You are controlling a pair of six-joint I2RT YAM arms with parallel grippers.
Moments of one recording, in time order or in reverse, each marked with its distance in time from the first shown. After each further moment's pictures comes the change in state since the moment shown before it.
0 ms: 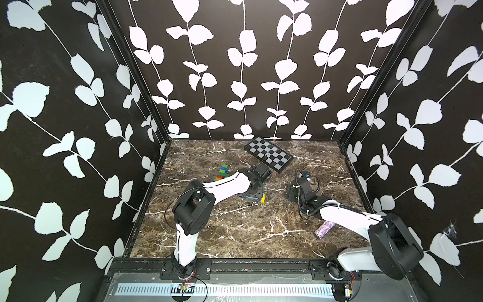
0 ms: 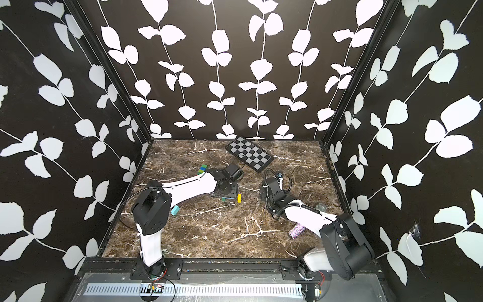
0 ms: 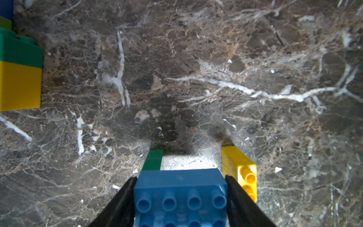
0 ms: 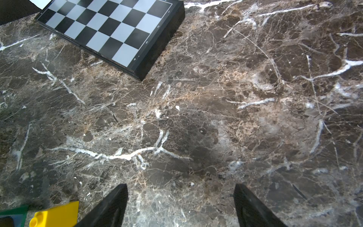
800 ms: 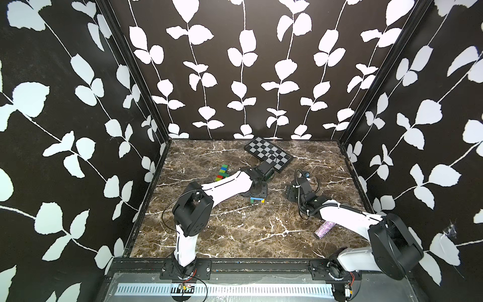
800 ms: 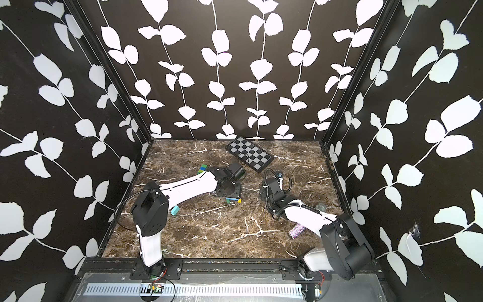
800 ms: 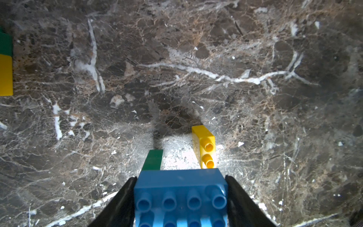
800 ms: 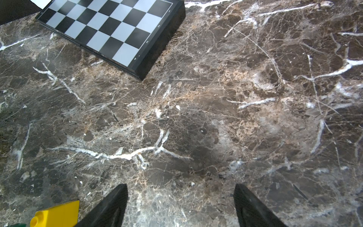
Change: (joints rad) left arm -0.027 -0.011 0.072 -0.061 0.058 -0.023; right arm 0.000 0.003 0.000 0.000 -0.003 0.000
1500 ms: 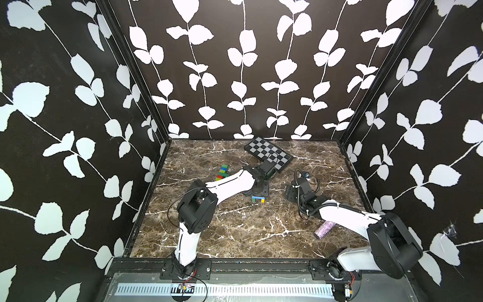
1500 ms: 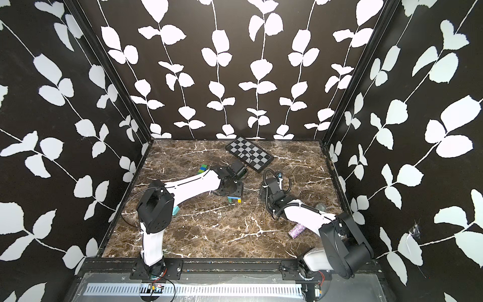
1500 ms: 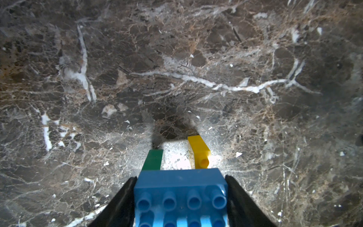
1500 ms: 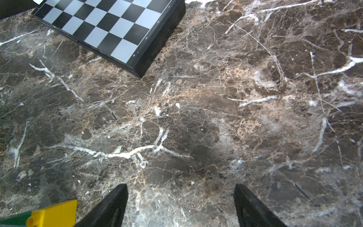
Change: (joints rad) left arm 0.000 0.056 0.048 -0.002 0.005 0.003; right arm 0.000 0.006 0.000 0.000 -0.004 0.000
